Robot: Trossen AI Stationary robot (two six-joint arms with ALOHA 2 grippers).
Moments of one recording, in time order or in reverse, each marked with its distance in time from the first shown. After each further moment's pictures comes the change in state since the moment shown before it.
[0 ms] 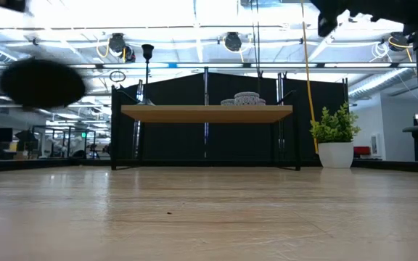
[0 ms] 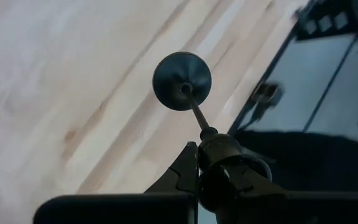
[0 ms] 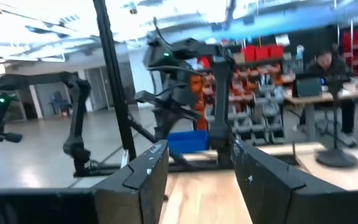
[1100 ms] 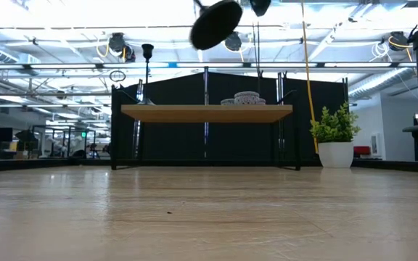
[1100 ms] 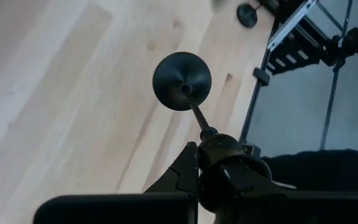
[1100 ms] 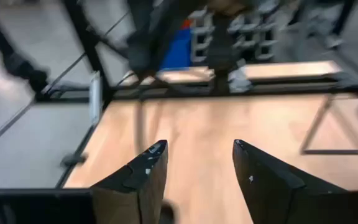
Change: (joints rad) left arm 0.277 0.387 0.585 -0.127 0.042 0.499; right arm 0.307 0.723 0.695 -0.491 0.330 -0.113
